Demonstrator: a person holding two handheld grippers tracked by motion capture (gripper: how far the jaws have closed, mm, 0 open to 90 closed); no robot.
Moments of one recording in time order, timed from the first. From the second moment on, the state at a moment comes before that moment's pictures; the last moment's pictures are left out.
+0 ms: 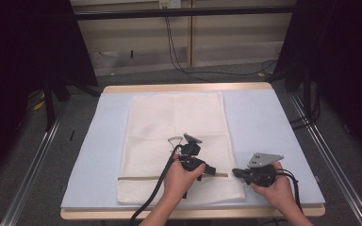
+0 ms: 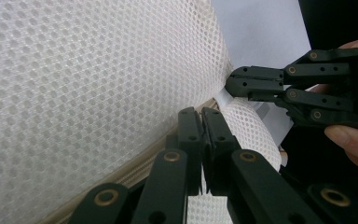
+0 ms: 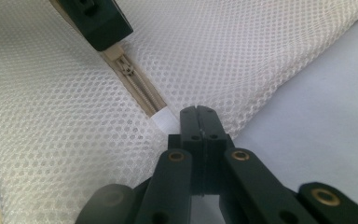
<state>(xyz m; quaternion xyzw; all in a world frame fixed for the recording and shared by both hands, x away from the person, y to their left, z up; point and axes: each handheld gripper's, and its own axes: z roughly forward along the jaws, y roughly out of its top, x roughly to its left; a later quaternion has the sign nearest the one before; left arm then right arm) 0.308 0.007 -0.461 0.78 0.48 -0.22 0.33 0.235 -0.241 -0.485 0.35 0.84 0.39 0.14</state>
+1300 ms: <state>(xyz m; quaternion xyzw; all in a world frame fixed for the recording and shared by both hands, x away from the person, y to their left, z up) 0.309 0.027 -0.460 0.77 0.49 -0.23 0.34 0.235 -0.240 -0.485 0.35 0.84 0.39 0.14</state>
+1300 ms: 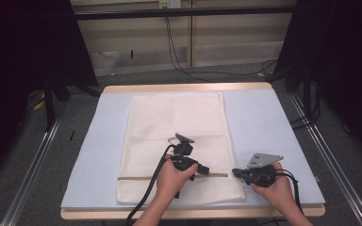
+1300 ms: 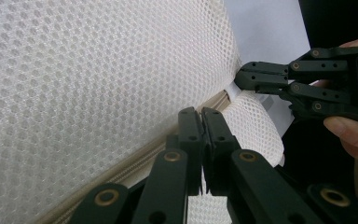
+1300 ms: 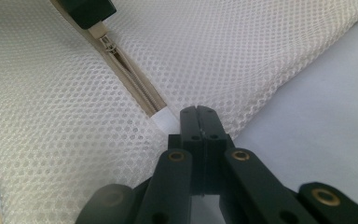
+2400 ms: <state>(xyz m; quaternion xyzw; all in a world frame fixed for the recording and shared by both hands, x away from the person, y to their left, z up) 0.310 0.046 -0.462 0.77 0.49 -0.23 0.33 0.235 -0.241 -0.485 0.35 0.84 0.39 0.14</state>
